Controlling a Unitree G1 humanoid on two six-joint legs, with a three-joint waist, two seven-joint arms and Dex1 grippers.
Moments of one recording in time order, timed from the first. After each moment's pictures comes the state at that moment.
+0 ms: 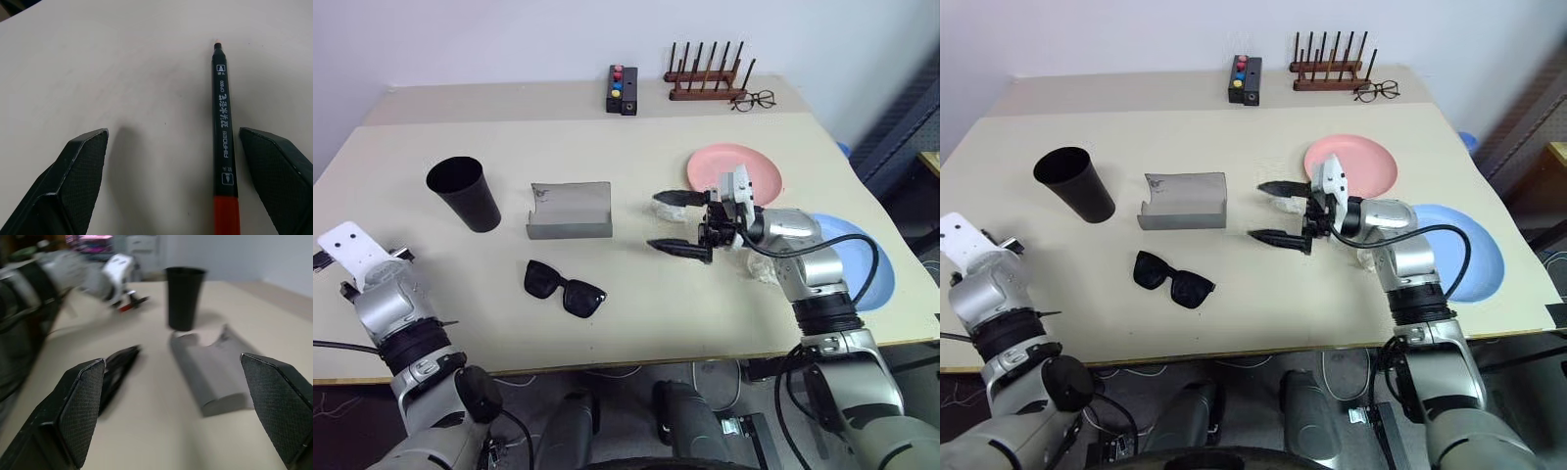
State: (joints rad) left arm -0.56 0.31 0.78 0.22 -0.01 0.79 0.42; right arm -0.63 -0.45 0.06 0.27 0.42 0.14 1.35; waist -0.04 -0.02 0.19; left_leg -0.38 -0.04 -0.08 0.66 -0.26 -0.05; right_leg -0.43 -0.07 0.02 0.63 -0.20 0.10
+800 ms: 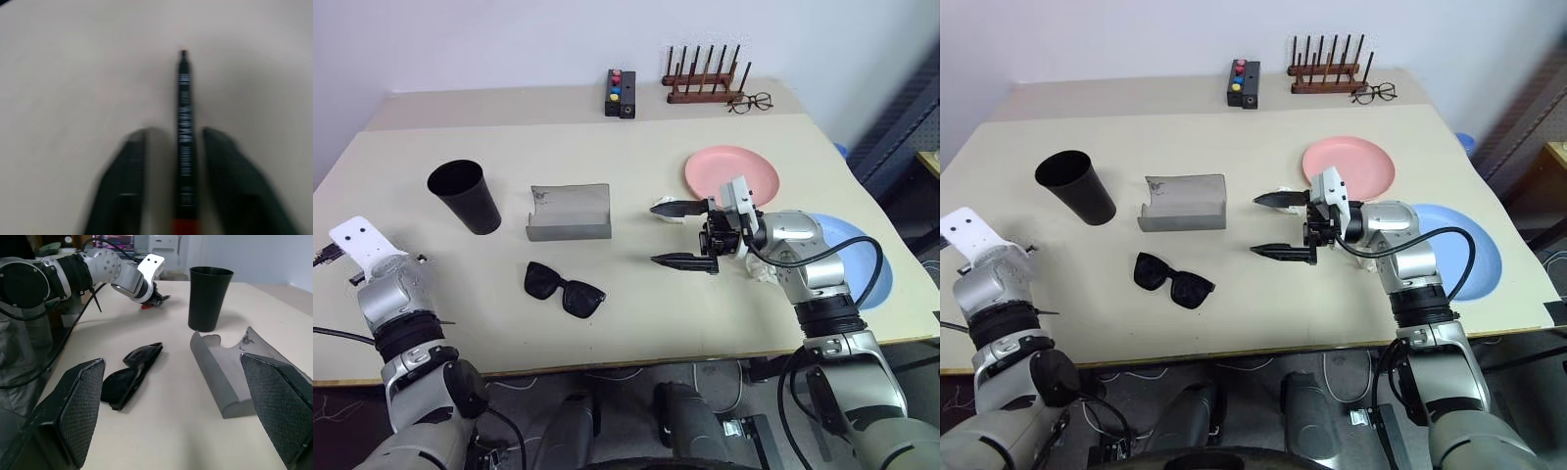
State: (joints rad) left arm -0.60 0.37 0.70 0.39 -0.10 0.71 0.42; right arm -0.63 -0.45 0.06 0.27 0.41 0.12 1.39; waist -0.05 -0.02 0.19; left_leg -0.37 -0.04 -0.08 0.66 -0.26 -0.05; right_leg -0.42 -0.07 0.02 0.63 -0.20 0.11
